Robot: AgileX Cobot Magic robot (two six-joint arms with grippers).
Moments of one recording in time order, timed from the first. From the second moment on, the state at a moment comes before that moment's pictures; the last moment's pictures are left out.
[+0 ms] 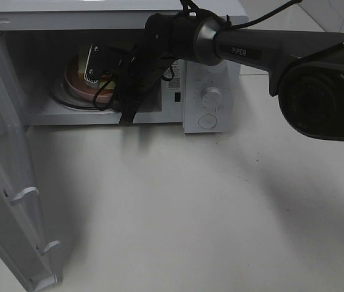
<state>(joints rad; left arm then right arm) 0.05 0.00 -0.52 0.00 1.09 -0.02 0.59 2.55 -2.19 0.23 0.57 -1.11</state>
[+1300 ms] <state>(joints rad) 0.05 0.00 -0.52 0.00 1.09 -0.02 0.60 2.54 -2.20 0.23 0.62 -1.28</state>
